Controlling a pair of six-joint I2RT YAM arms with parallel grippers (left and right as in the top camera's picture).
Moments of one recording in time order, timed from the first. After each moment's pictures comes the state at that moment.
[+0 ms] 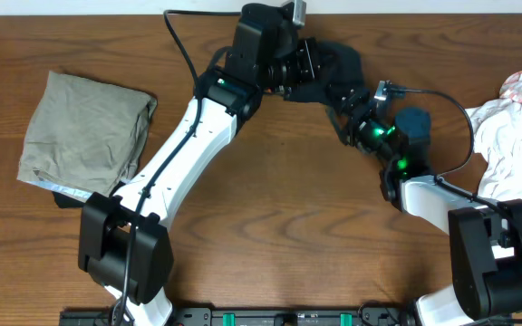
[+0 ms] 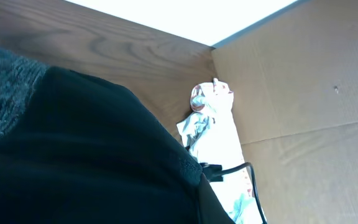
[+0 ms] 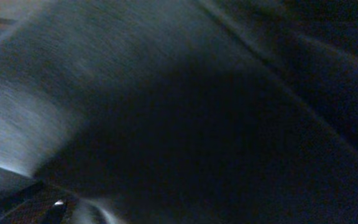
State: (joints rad) left arm -0.49 1.84 1.61 -0.21 0.52 -0.78; right arm 0.18 1.70 0.66 0.90 -0.54 1.41
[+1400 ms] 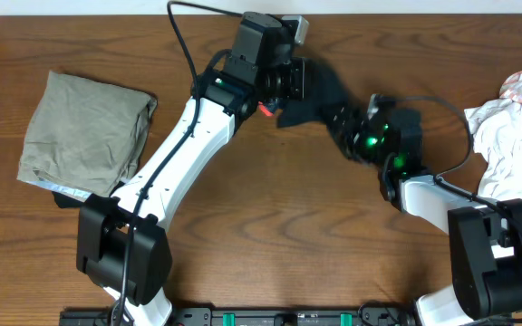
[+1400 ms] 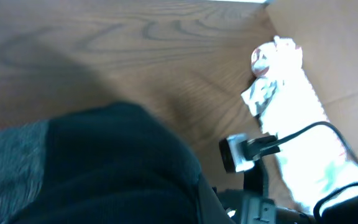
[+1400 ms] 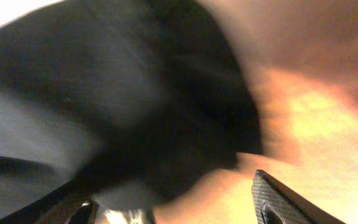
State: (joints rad) left arm -0.48 1.84 1.61 -0.42 0.41 -0.36; right arm 0.18 1.70 0.66 0.55 -0.58 1.16
